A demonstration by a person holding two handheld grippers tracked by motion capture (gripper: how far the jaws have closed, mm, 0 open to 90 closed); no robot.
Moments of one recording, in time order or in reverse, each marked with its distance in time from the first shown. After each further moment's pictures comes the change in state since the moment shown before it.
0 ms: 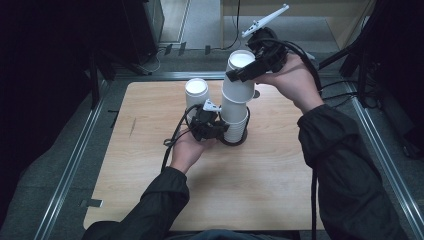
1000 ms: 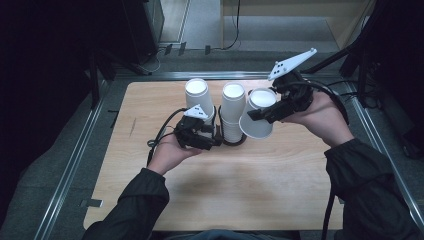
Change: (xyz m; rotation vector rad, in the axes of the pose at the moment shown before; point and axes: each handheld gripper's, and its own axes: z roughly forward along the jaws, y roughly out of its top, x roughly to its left) left arm 0.011 -0.021 -0.041 0.001 -0.201 0.109; right arm 0.024 -0.085 -0.028 0.032 0.115 -0.054
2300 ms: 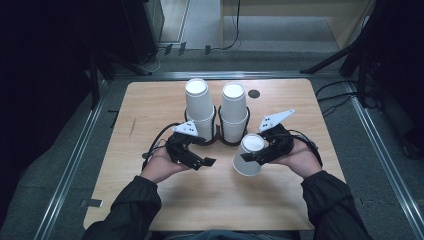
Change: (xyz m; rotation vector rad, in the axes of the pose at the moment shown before) left arm -0.001 -0.044 -0.004 0.024 -0.132 0.050; right arm 0.013 -0.112 0.096 0.000 0.141 0.052
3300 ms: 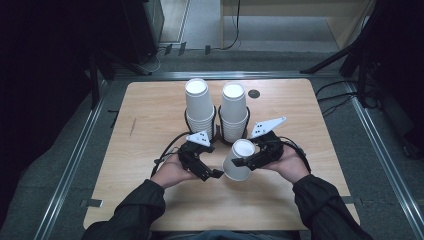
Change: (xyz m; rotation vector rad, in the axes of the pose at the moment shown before) left arm -0.008 -0.008 0.040 0.038 -0.095 0.041; right arm 0.006 -0.008 0.029 -0.076 0.066 0.004
